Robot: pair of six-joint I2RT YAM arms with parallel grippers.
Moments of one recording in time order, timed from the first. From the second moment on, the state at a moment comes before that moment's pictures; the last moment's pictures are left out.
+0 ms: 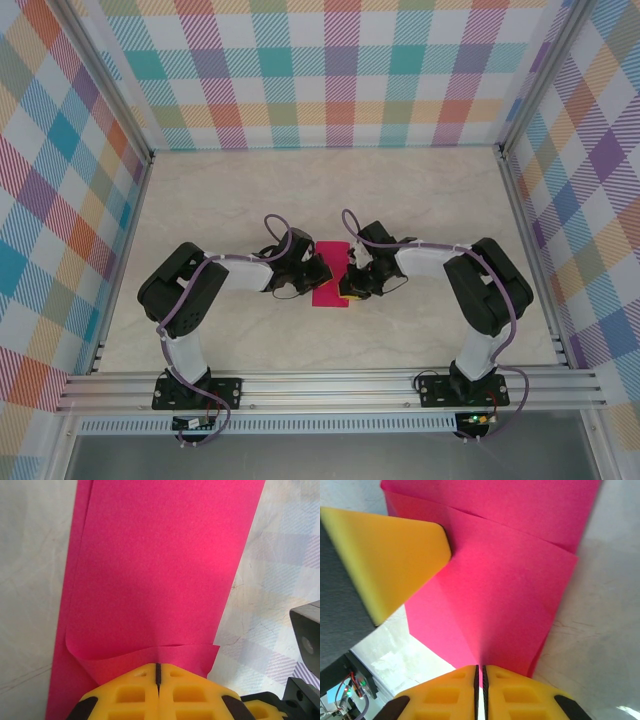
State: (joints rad) left arm -0.66 1.82 0.85 0.11 0.35 -1.08; right arm 0.60 1.77 0.91 -0.38 -0.61 0.60
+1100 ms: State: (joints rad) left arm -0.66 1.82 0.85 0.11 0.35 -1.08; right arm 0.63 1.80 0.95 -0.42 -0.62 0.60
